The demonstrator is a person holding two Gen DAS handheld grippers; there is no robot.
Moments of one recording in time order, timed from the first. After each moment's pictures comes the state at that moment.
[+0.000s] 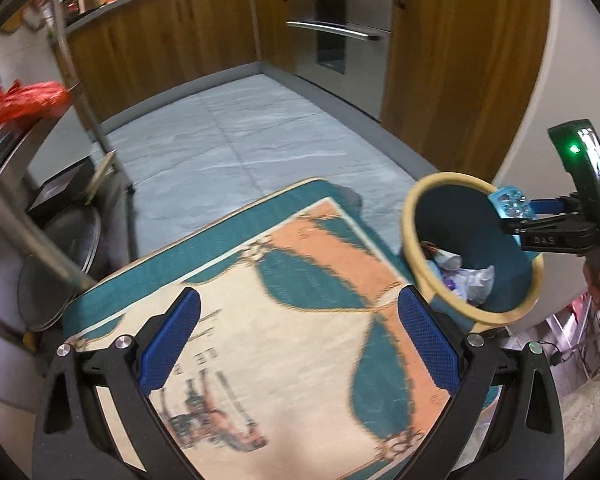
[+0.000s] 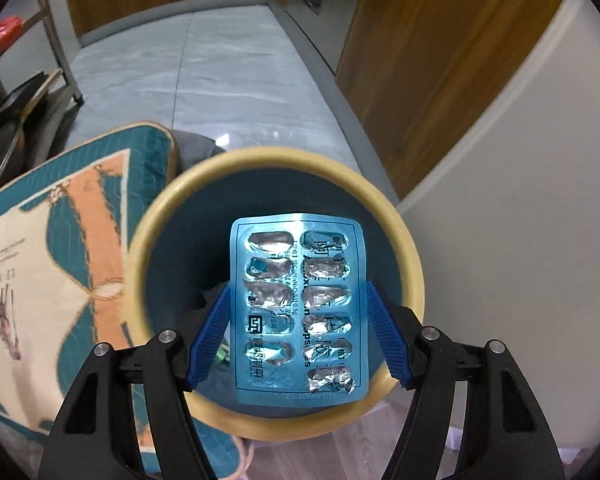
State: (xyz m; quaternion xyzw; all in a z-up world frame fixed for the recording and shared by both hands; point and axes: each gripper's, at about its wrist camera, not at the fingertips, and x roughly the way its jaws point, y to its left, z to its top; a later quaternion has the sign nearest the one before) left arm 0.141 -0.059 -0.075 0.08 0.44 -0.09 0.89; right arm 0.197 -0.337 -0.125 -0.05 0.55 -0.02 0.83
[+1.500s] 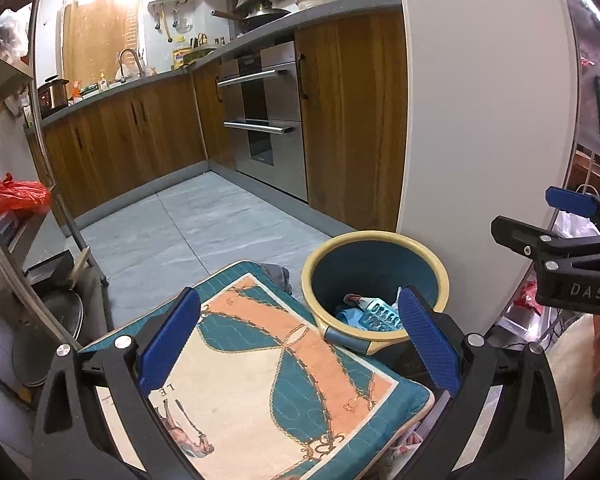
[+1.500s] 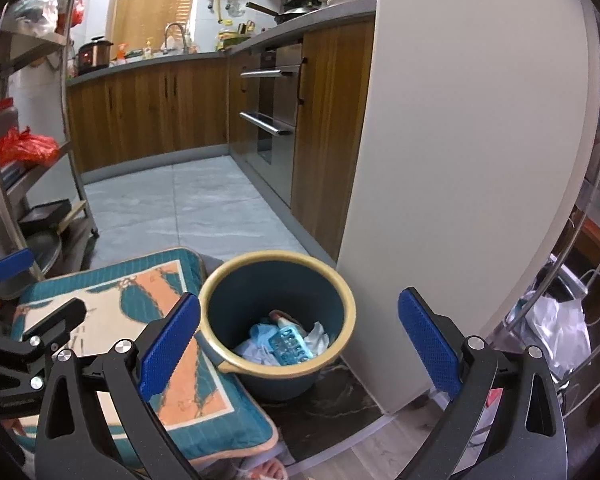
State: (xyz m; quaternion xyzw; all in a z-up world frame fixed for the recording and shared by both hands) left arm 0.021 -0.108 -0.010 0.11 0.27 -0.19 0.94; right arm -0.020 -0.317 0.010 0.01 0.29 -0.10 0.95
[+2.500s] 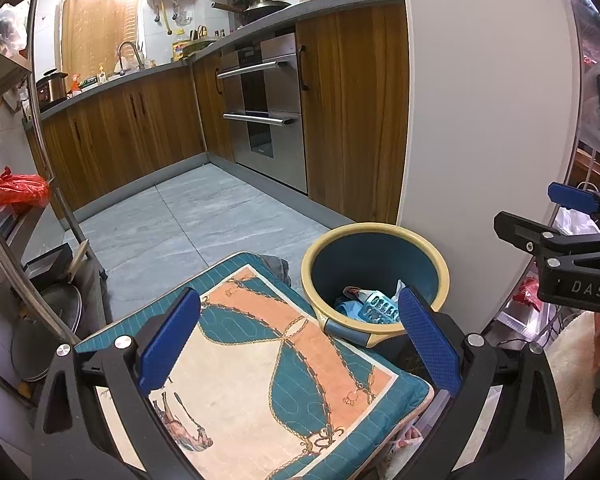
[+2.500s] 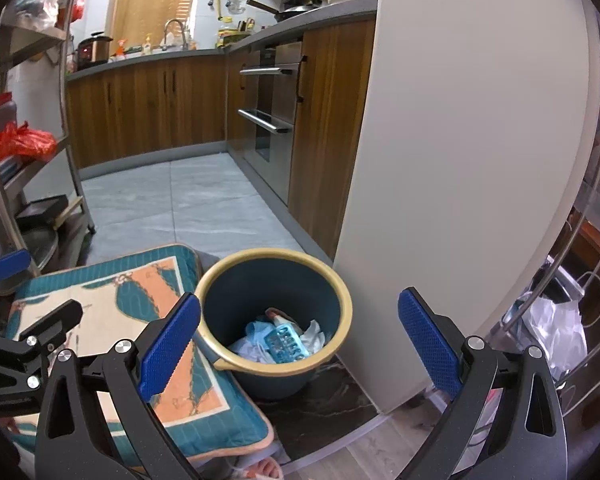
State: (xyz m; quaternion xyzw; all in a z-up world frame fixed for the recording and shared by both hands) left arm 0.021 -0.108 -0.016 0.11 0.29 -0.19 0.93; right arm -0.021 -0.314 0.009 0.00 0.30 -0.10 0.95
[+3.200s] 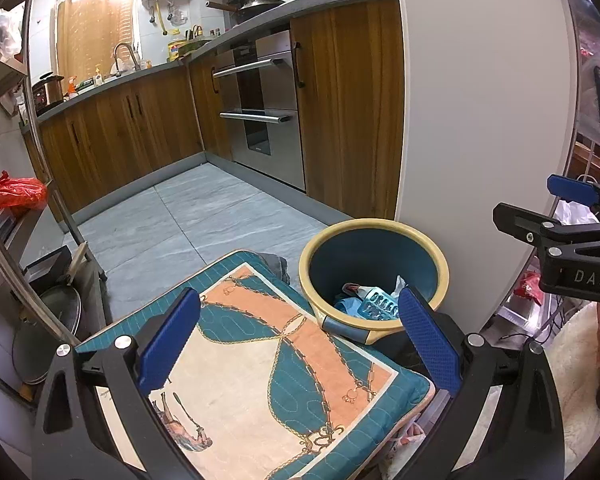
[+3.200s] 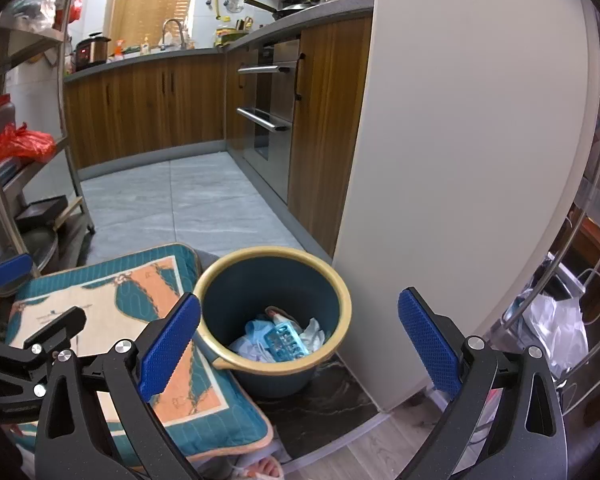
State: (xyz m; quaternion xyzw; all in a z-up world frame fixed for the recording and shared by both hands) left arm 0.021 -0.115 -0.021 0.11 0.29 -0.19 0.93; right arm -0.021 -0.315 0.008 0.00 0.30 -0.10 0.95
